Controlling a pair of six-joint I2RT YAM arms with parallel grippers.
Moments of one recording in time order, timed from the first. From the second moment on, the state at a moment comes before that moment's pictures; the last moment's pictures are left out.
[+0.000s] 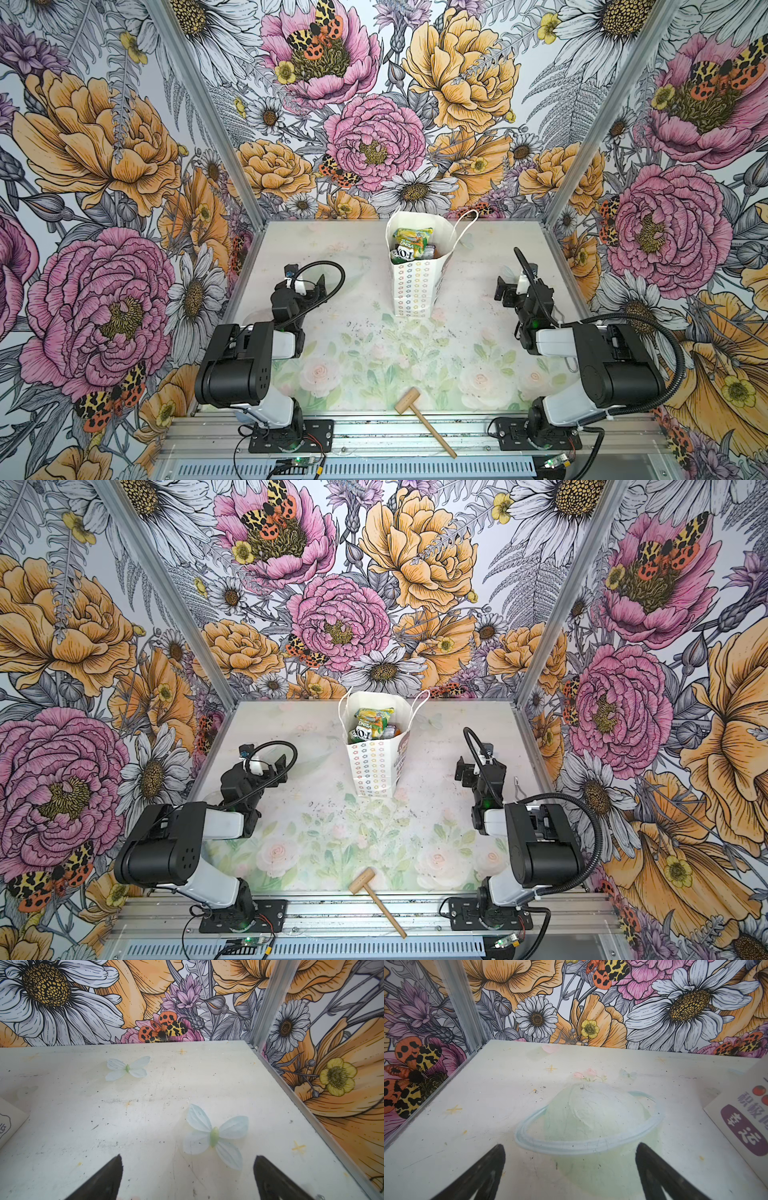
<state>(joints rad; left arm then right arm) 0.05 1.56 0.36 0.99 0.07 -0.06 -0.03 1.53 0.38 0.83 0.07 0.01</state>
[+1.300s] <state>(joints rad) 0.05 1.56 0.36 0.99 0.07 -0.06 -0.02 1.53 0.38 0.83 0.10 0.01</state>
